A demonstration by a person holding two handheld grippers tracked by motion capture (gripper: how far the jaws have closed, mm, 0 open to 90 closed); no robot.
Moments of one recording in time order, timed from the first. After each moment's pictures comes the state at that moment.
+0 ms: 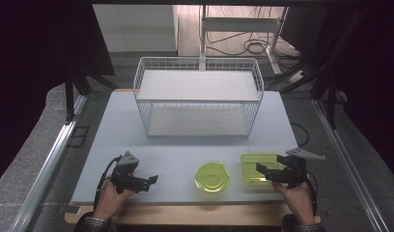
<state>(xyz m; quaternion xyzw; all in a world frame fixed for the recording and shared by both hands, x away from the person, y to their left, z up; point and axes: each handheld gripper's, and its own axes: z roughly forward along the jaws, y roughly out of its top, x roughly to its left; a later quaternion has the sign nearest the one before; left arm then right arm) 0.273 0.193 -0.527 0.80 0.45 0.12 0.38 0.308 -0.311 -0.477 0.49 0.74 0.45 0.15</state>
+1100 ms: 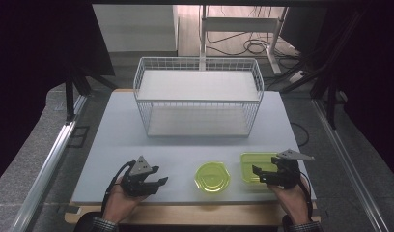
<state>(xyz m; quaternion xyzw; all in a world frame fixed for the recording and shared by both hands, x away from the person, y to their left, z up) 0.252 0.158 -0.506 0.83 0.36 0.14 0.40 0.305 -0.295 -0.482 0.47 0.77 0.40 0.18</state>
